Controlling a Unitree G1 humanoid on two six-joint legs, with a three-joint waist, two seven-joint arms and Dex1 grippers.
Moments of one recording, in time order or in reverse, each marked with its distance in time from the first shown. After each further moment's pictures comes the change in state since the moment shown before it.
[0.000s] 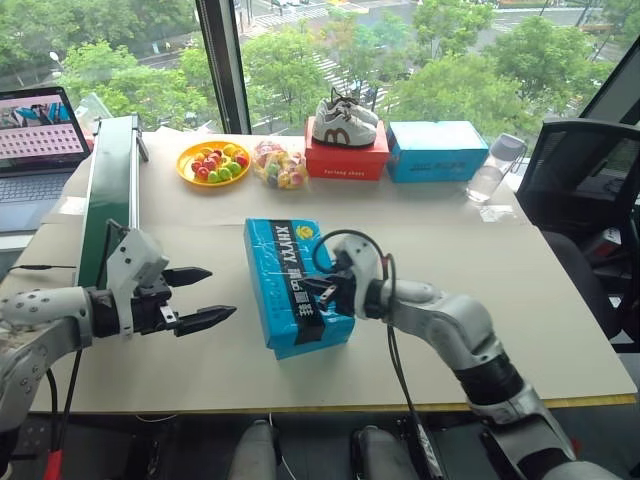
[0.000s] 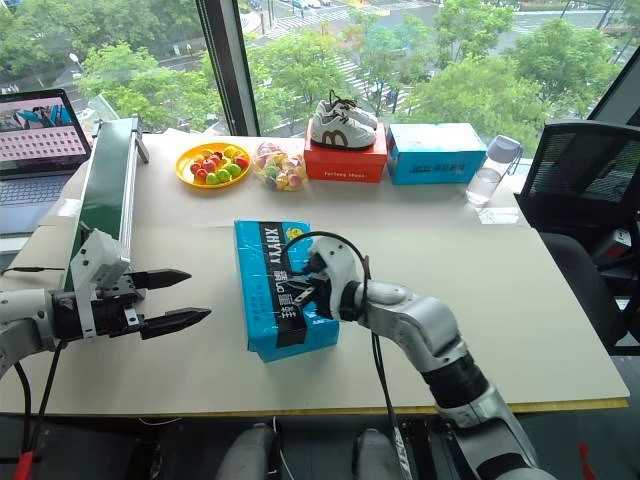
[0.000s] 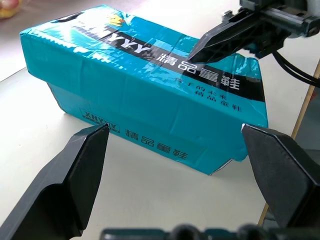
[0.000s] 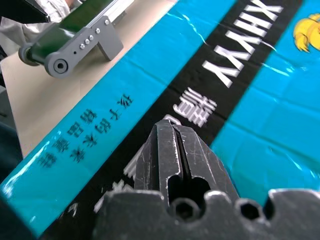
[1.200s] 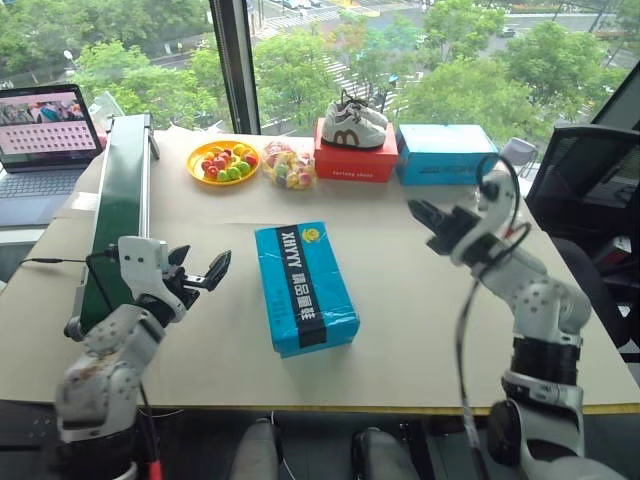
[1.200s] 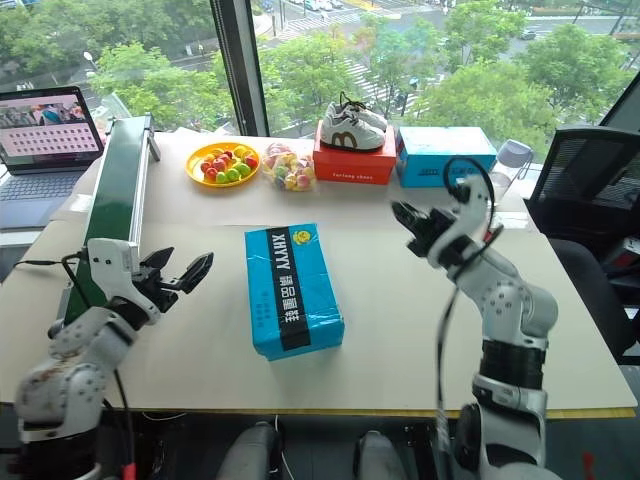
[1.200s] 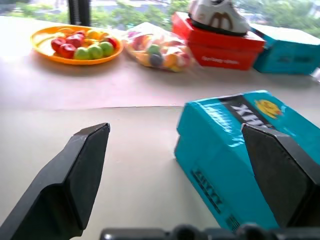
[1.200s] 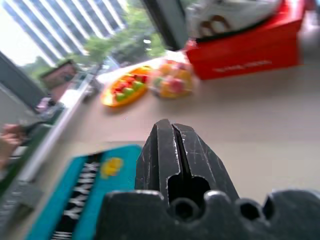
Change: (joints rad) left arm -0.090 -0.694 -0.032 0.133 0.299 -0.240 0.720; right arm 0.132 -0.103 -0.690 0.080 0.040 -0.024 -0.067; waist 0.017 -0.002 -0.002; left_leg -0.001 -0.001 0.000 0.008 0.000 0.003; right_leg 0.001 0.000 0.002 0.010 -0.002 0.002
